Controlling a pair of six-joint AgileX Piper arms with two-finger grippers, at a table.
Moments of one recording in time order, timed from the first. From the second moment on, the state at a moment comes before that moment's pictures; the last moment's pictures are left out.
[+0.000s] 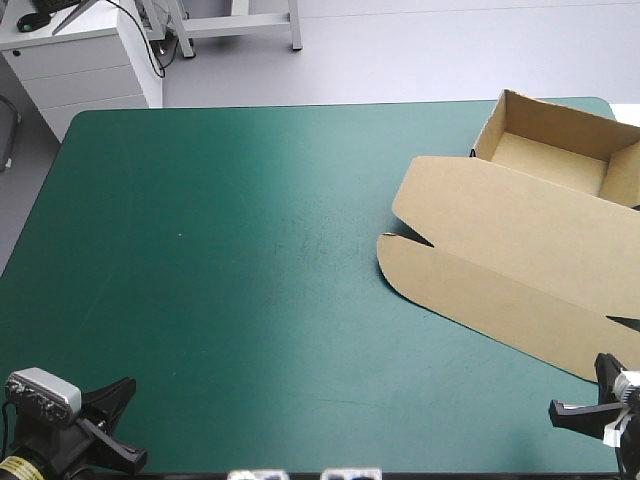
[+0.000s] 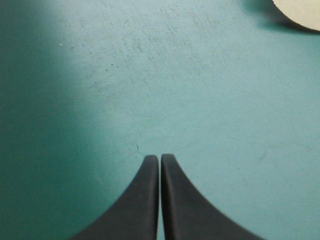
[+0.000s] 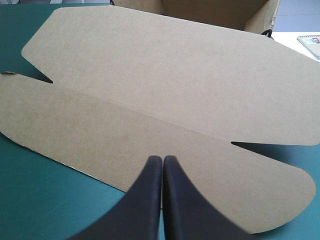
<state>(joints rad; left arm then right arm) -0.53 0.10 -0.49 0.11 0.98 -0.13 0.12 0.07 -0.50 -0.20 0.87 0.17</state>
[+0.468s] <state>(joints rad) -0.53 0.10 -0.49 0.11 0.98 -0.13 0.12 0.07 -0.47 -0.18 0.87 0.14</state>
